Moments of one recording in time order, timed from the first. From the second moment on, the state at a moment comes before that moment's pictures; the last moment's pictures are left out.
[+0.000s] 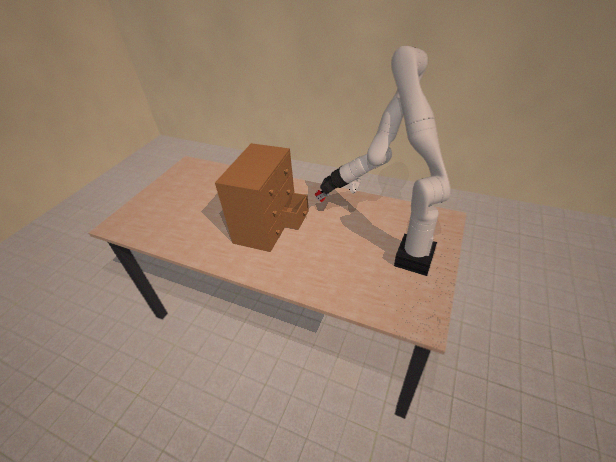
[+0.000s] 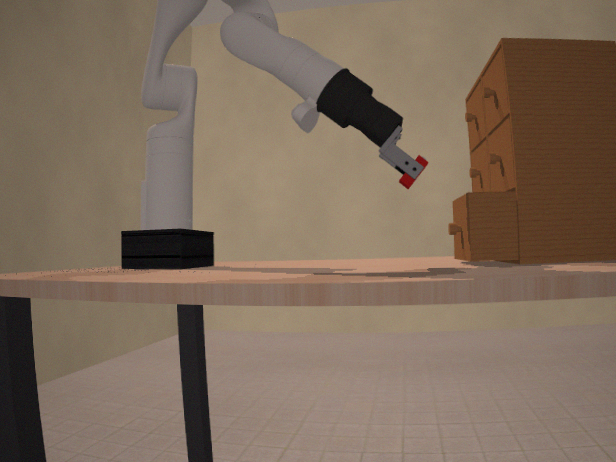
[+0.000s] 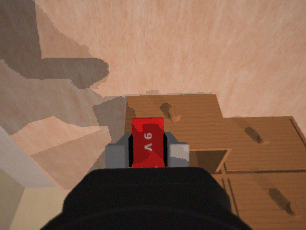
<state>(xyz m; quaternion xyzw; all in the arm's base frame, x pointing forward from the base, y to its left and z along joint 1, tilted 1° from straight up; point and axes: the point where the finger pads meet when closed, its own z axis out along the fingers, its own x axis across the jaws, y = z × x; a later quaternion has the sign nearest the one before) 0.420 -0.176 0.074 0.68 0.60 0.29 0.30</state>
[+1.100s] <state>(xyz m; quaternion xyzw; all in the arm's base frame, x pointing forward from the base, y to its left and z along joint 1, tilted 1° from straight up) 0.495 -0.182 0.074 0.67 0.61 0.29 0.30</state>
